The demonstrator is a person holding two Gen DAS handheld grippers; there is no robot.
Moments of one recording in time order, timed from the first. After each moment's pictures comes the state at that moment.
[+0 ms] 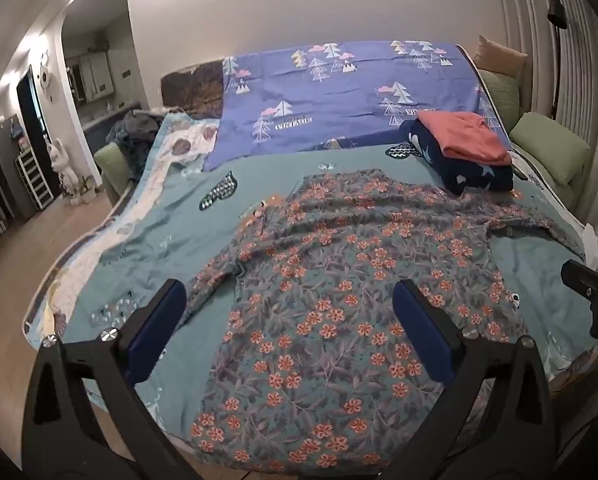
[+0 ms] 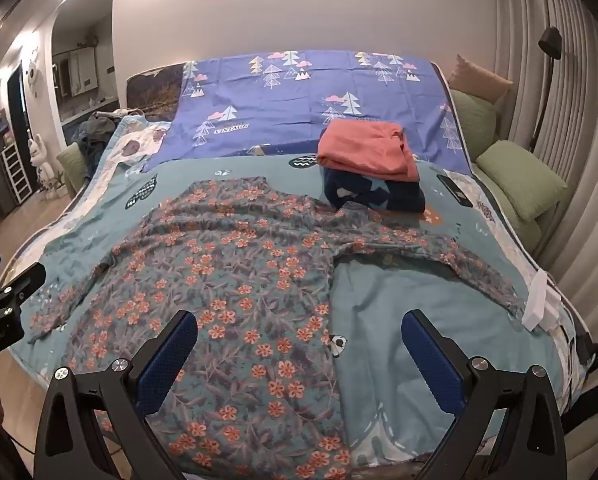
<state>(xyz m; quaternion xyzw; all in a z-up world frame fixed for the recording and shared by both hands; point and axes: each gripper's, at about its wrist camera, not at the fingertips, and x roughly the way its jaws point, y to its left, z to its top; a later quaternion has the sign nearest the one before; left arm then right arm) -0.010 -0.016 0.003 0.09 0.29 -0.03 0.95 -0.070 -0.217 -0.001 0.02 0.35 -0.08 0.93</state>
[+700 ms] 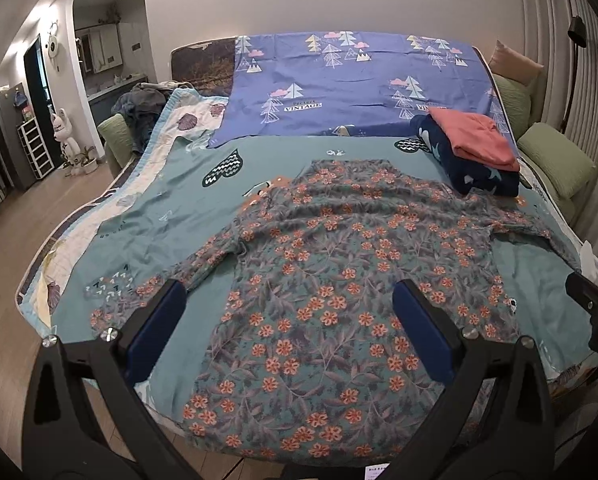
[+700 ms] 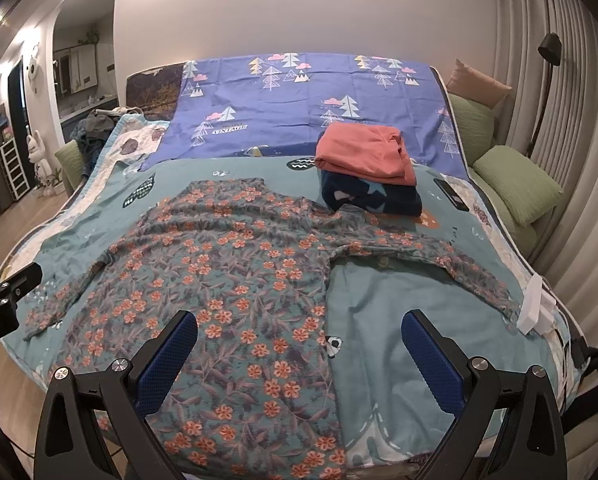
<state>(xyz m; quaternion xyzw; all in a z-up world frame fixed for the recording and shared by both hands) -0.006 0.002 0.000 0.04 0.33 -0.02 0.94 -0.073 -0.216 0.004 0.01 0.34 -0.08 0.93</state>
